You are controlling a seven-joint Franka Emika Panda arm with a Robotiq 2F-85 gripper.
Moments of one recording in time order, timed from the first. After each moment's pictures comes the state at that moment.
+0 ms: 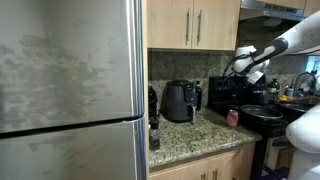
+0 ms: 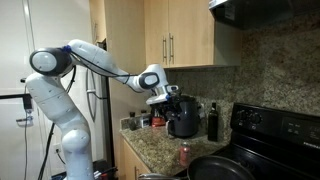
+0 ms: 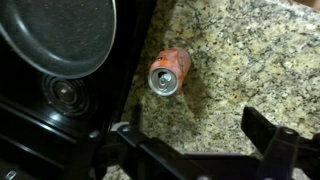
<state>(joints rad) -0.09 -0.40 -0.20 -2.42 -0.34 2.29 -0.41</state>
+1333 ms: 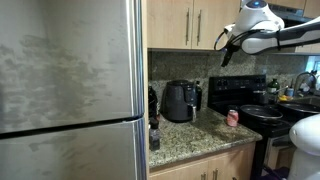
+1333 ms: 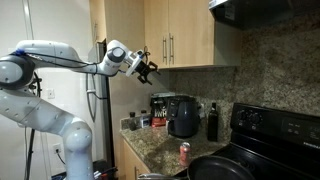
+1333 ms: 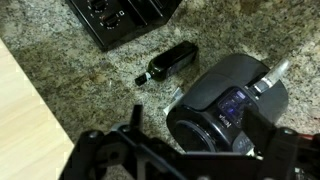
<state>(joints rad) 0.03 -0.82 0.08 -2.40 -0.53 2.31 -0.39</state>
